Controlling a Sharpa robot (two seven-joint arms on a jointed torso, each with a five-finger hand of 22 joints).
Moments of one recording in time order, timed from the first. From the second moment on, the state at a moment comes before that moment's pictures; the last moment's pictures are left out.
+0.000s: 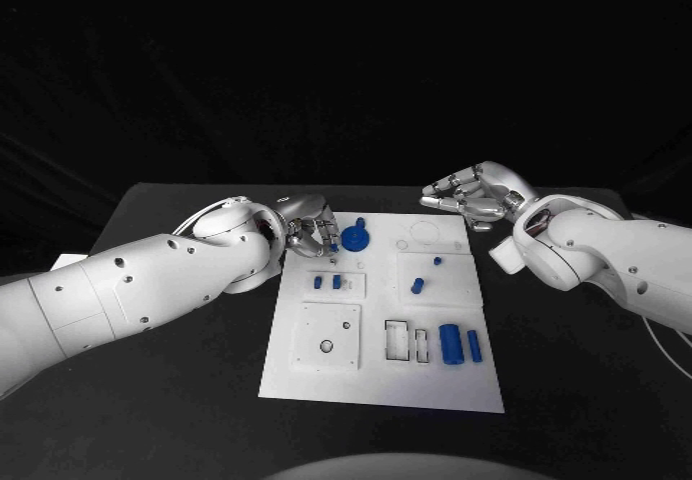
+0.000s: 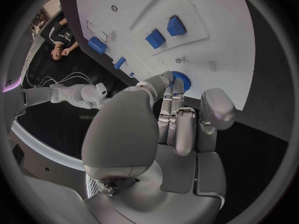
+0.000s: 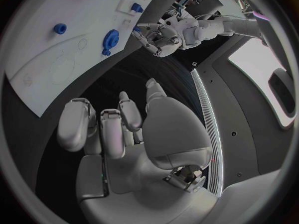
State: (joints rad) left arm 1.21 -0.62 0.01 1.37 -1.38 -0.15 -0.16; left_hand 1.43 -0.17 0.52 0.04 0.14 1.13 0.12 0.19 0.12 1.21 0.05 0.22 0.12 1.47 -0.04 1.45 1.31 0.12 1.47 0.06 1.10 1.11; right arm 1.17 -0.95 0.05 1.49 -0.80 -0.34 0.14; right_hand 1.24 -0.01 -0.09 0.20 0.25 0.96 0.15 0.07 0.07 1.37 0.06 1.19 1.31 1.47 -0.02 1.45 1.31 0.08 1.41 0.08 1.29 1.07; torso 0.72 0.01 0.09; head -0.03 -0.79
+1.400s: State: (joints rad) left arm 1.19 -0.60 0.00 1.32 -1.35 -0.09 -0.16; left_hand 1.42 -0.17 0.52 0.03 0.14 1.13 0.12 0.18 0.12 1.22 0.05 0.21 0.12 1.47 -0.04 1.45 1.31 0.12 1.47 0.06 1.10 1.10; right arm 1.17 -0.94 0.05 1.48 -0.80 -0.33 0.14; right_hand 1.24 -0.01 -0.09 0.20 0.25 0.96 0.15 0.07 0.07 1.37 0.06 1.19 1.31 1.47 -0.02 1.45 1.31 0.08 1.41 0.08 1.29 1.07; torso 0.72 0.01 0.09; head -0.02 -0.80
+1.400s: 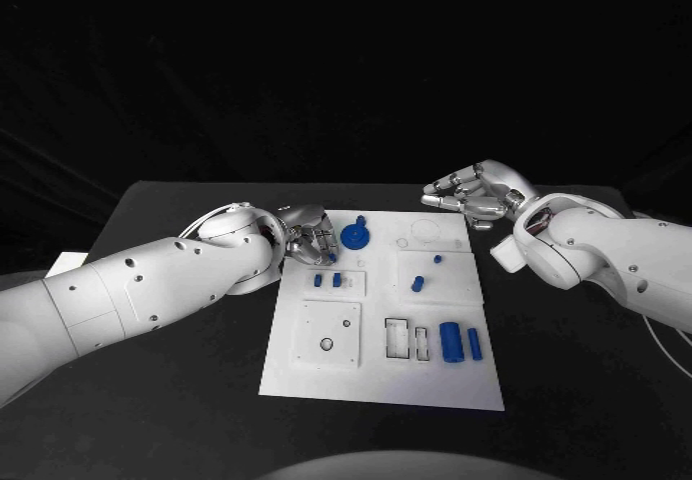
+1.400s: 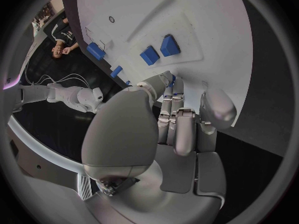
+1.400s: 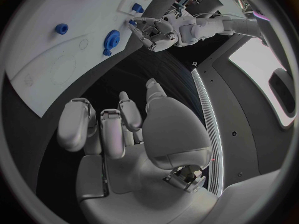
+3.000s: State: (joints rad) left arm 1.19 -0.66 0.00 1.32 -1.30 -0.10 -0.17; left_hand 1.36 -0.22 0.54 0.02 0.14 0.96 0.16 0.07 0.07 1.12 0.10 0.07 0.08 1.46 0.00 1.44 1.26 0.12 1.47 0.08 1.06 1.08; right arm 1.17 -0.95 0.05 1.45 -0.85 -0.30 0.11; right_hand 1.41 0.03 -0.01 0.10 0.20 0.98 0.14 0.08 0.08 1.03 0.07 0.46 0.78 1.47 -0.02 1.34 1.29 0.11 1.37 0.07 1.19 0.95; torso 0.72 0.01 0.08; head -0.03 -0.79
